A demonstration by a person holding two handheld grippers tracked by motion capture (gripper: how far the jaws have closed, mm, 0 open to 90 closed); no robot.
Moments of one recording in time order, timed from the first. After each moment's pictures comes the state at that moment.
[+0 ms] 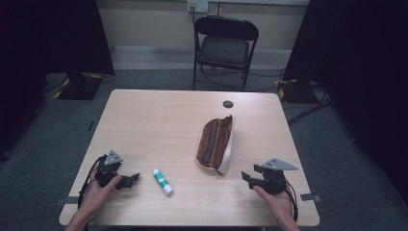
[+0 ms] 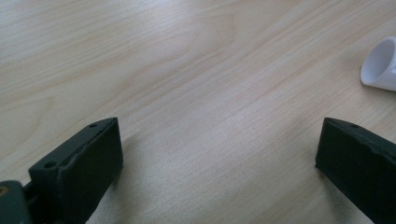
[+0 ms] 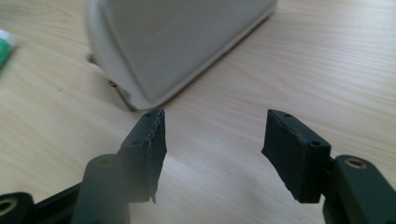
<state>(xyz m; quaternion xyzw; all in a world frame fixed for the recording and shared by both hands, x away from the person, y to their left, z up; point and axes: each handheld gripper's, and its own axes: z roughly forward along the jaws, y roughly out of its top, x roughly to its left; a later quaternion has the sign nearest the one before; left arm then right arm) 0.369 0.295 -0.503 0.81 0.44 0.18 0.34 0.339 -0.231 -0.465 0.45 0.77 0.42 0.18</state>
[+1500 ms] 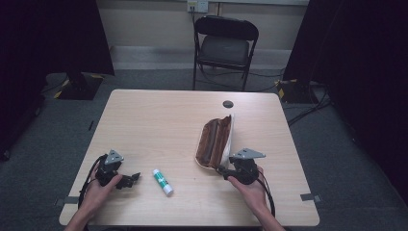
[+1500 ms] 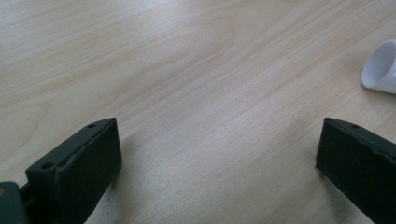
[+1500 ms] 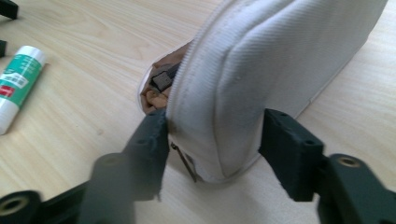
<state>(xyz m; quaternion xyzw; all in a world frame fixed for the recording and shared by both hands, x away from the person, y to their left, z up) 0.371 0.294 -0.503 0.81 0.44 0.18 0.34 0.368 -0.155 -0.460 0.42 0.79 0.41 0.17</state>
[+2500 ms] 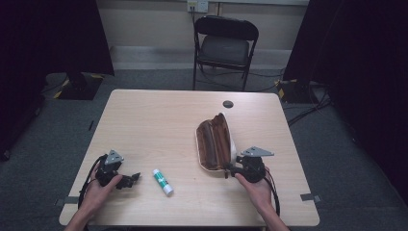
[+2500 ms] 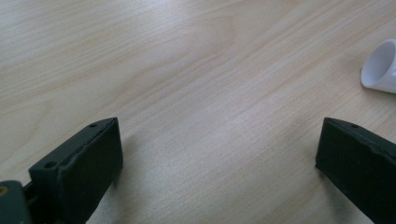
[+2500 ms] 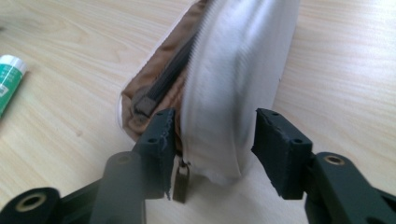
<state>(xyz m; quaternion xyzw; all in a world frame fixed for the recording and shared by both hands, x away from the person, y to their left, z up) 0.371 0.294 -0.503 0.81 0.43 0.18 0.34 0.373 -0.174 -0.458 0.45 0.78 0.41 0.17</state>
